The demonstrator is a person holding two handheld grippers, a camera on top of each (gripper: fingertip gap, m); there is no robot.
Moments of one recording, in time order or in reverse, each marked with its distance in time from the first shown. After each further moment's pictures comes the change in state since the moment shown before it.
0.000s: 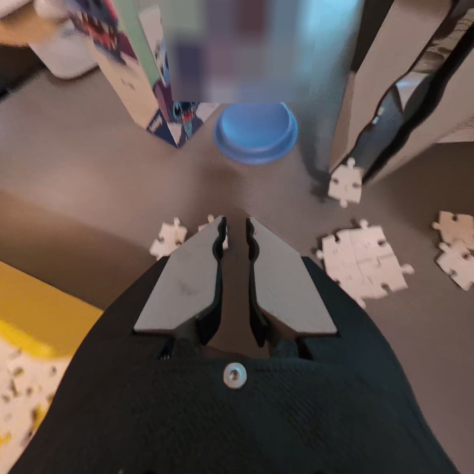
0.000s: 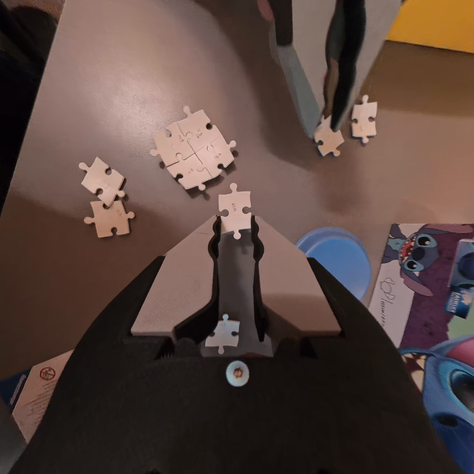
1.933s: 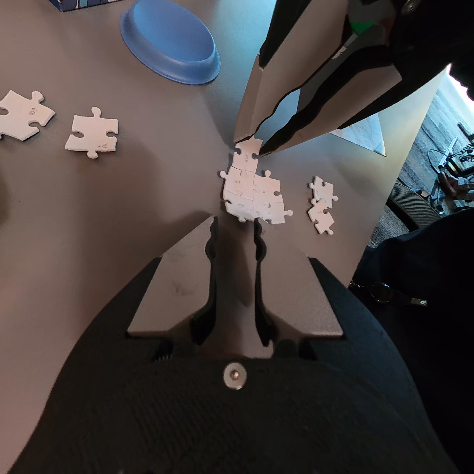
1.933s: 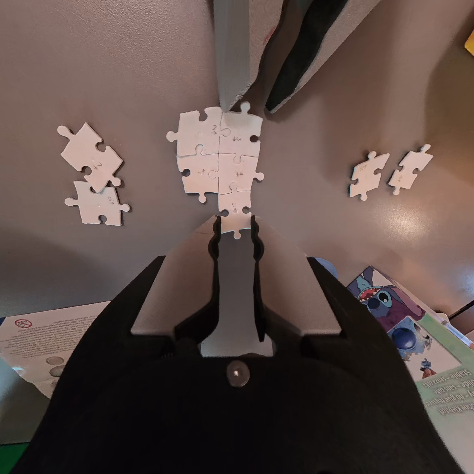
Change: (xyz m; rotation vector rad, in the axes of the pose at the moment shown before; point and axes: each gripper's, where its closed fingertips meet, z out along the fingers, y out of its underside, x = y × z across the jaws) left arm 0.082 0.045 -0.033 -0.018 0.270 -0.360; right arm -0.012 -0.008 0.021 -0.409 -0.039 -0.339
